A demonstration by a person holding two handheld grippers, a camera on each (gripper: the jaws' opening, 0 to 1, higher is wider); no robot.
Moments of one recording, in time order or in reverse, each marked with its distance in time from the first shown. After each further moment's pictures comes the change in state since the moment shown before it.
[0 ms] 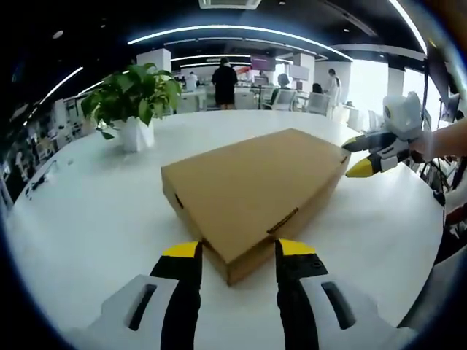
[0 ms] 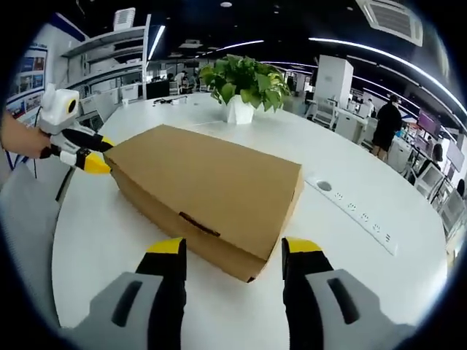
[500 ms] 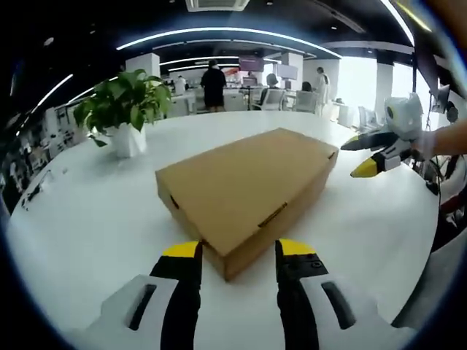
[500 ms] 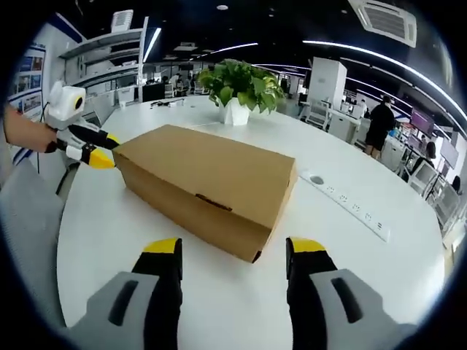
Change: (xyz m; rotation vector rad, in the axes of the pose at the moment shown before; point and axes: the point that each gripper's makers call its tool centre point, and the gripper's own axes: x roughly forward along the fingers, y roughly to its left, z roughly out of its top) left arm -0.006 -0.005 0.000 0.047 -0.007 -0.046; right arm -0.028 0.006 -0.011 0.023 -0.023 -0.044
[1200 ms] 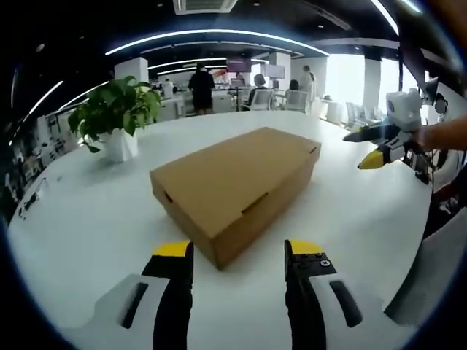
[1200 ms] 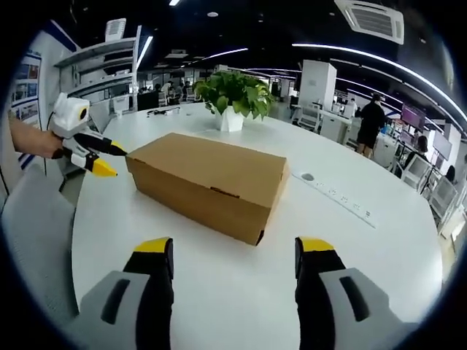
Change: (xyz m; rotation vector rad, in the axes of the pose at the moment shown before) left arm -0.022 -0.010 -0.006 0.044 -0.009 -0.056; right arm -0.046 0.015 -0.007 0.024 -0.026 -0.031
